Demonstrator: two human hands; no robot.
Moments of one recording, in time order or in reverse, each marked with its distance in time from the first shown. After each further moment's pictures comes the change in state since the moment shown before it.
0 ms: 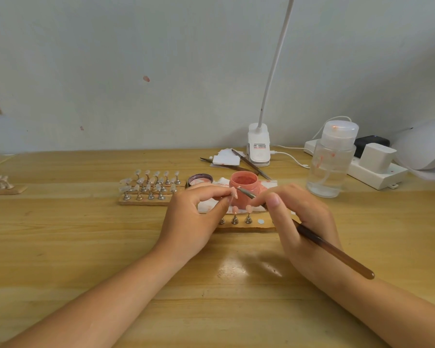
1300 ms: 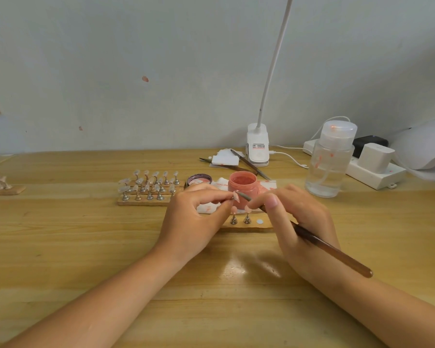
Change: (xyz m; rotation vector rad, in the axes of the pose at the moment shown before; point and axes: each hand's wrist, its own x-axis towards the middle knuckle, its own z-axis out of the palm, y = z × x) left_hand -0.002 0.004 0.000 0.031 -0.002 -0.014; right_hand -0.001 -0.001 -0.001 -0.043 0.013 -0.002
